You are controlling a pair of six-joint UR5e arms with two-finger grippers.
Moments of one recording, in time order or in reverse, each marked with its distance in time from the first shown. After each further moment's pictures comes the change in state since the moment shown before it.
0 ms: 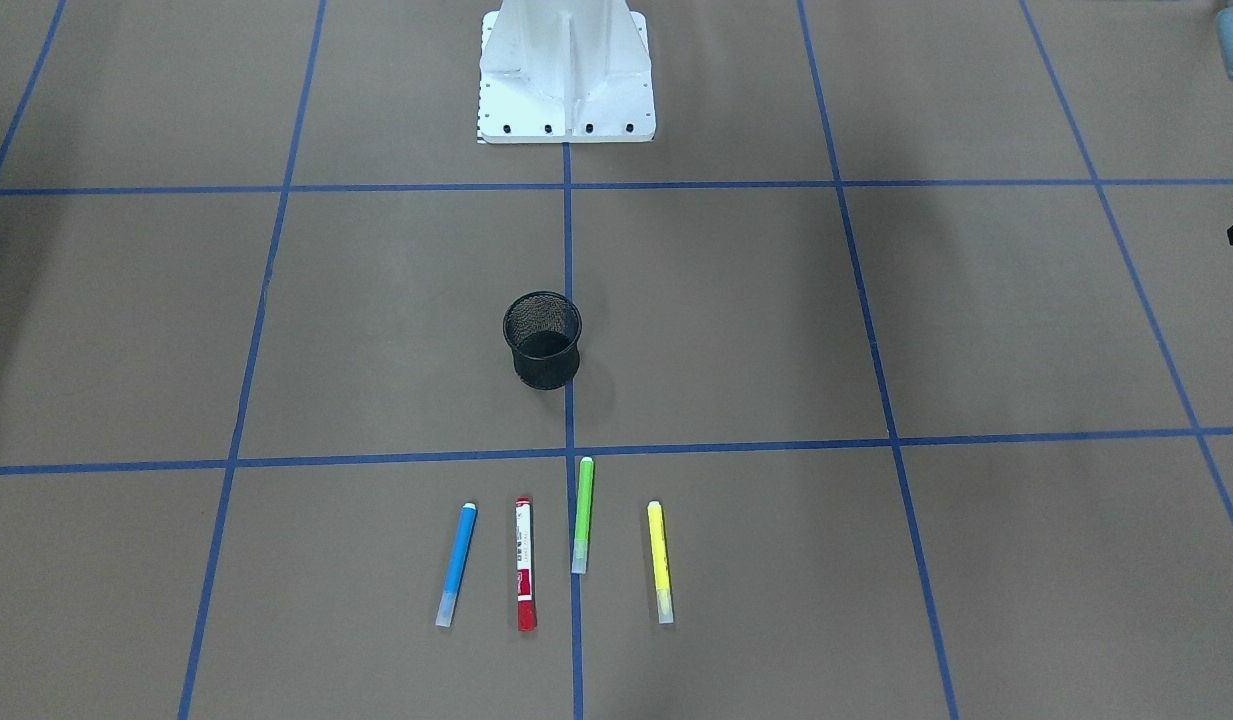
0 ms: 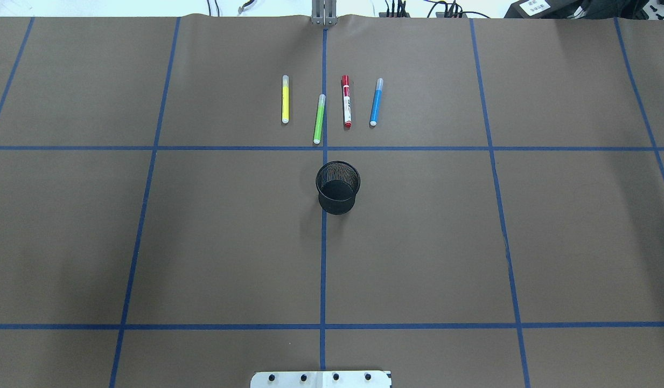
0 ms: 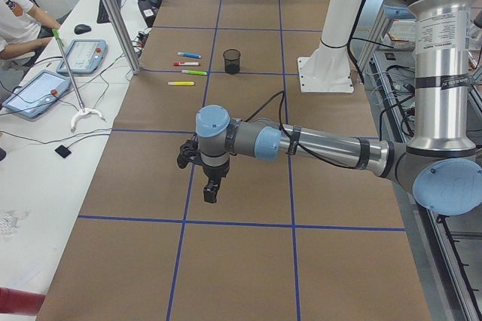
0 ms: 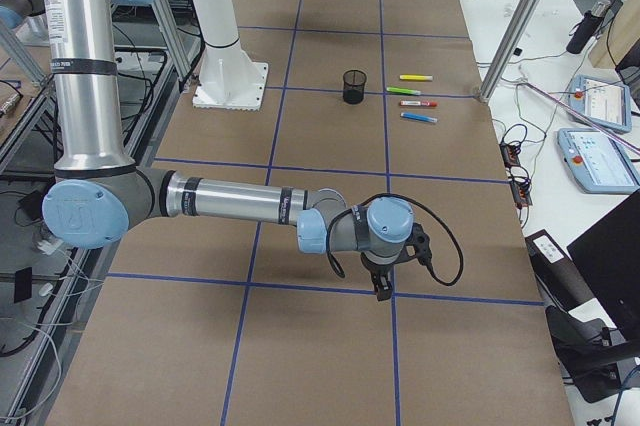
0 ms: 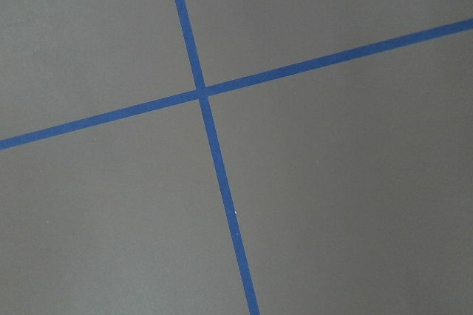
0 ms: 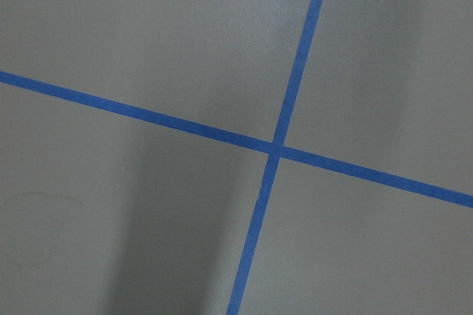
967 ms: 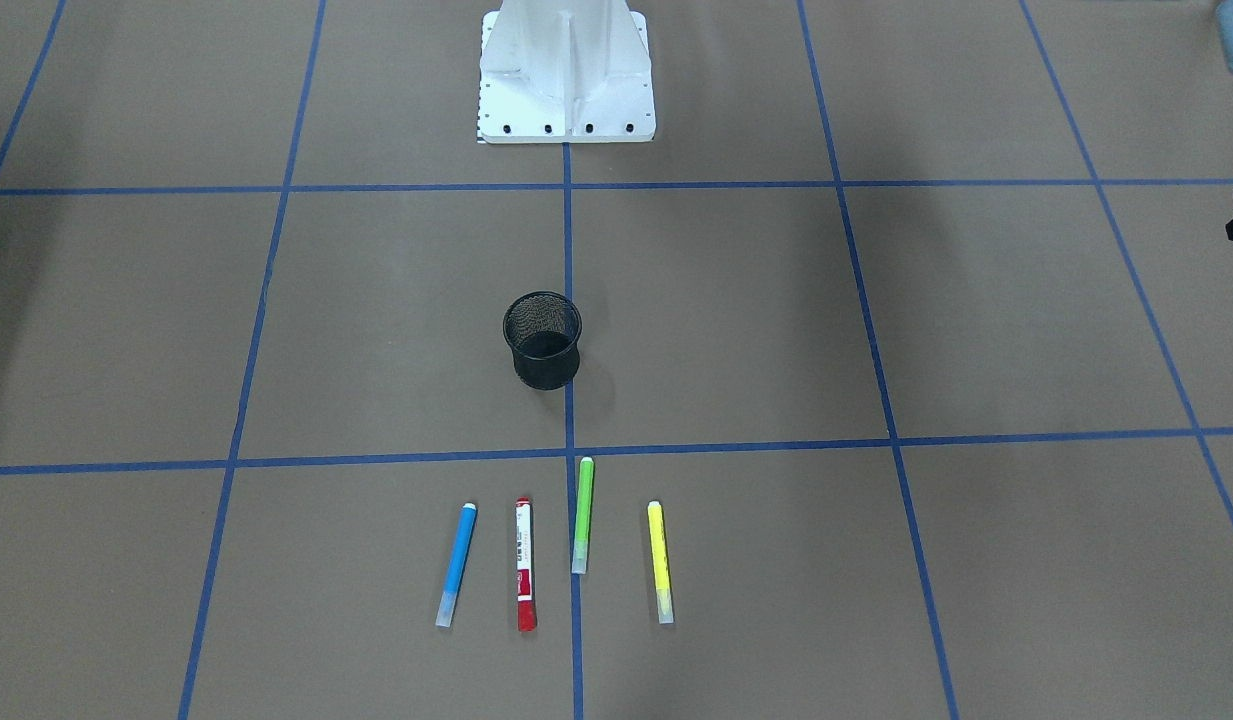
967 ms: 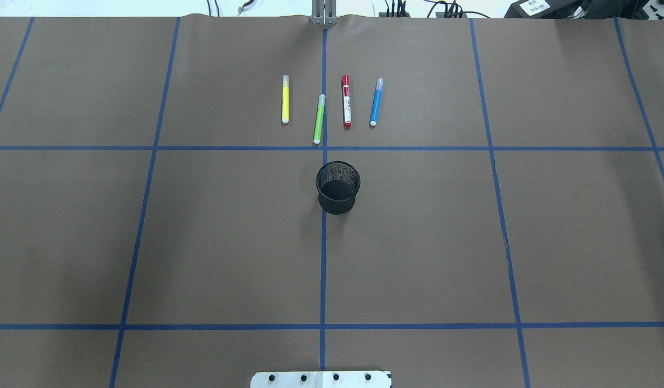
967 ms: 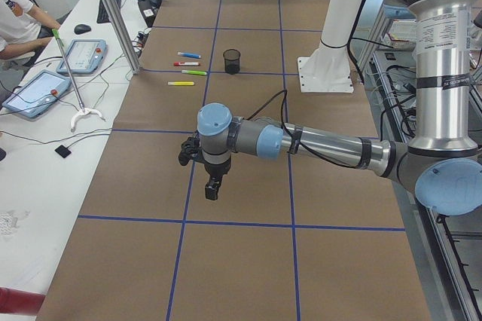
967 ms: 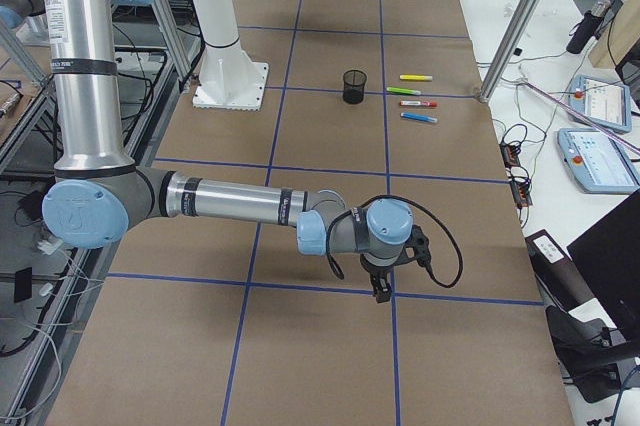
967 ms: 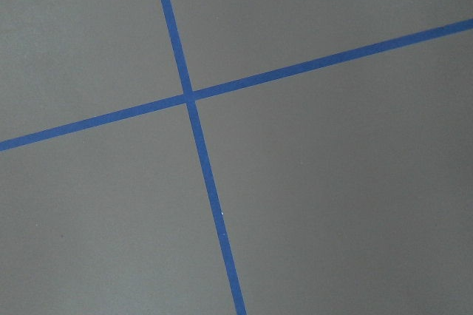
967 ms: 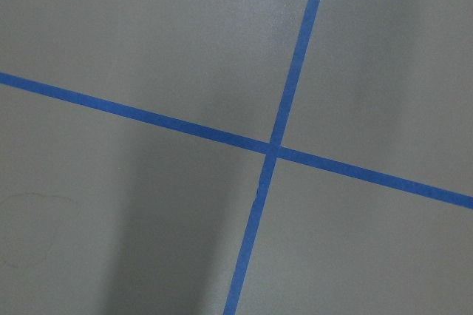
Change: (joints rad) left arm -0.004 0.007 -0.016 0.000 -0.038 0.001; right arm -0.001 -0.003 -0.010 0.003 -0.002 0.000
